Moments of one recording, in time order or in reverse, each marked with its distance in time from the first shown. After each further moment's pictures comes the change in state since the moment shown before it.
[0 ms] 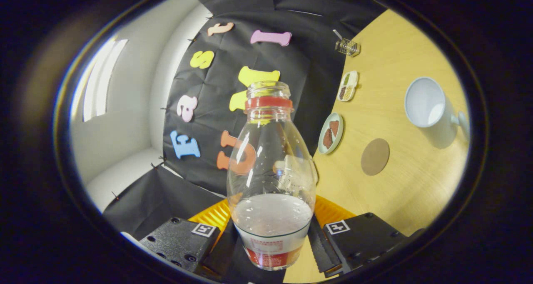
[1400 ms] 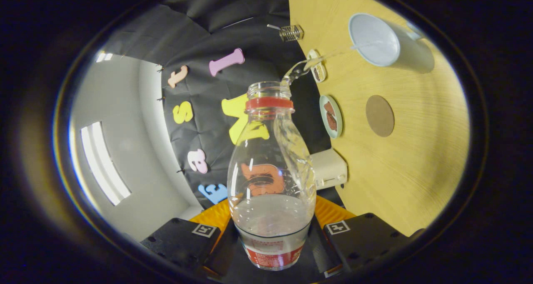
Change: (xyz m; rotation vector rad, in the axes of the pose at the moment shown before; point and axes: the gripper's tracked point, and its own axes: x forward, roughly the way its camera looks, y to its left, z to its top) arm 0.001 0.002 0.022 0.489 -0.101 0.125
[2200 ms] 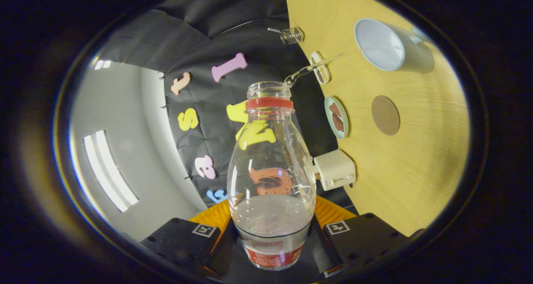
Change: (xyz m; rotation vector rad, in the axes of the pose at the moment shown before) arm -0.003 0.024 0.009 0.054 -0.024 0.032
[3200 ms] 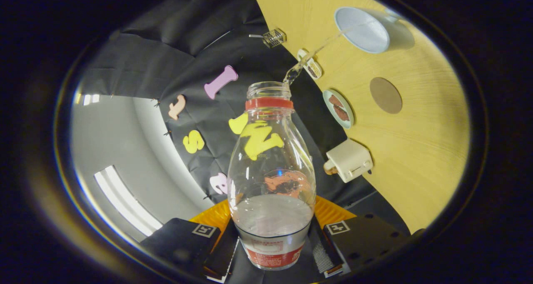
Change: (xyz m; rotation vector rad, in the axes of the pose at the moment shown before) arm 0.003 0.027 0.010 0.214 -0.042 0.051
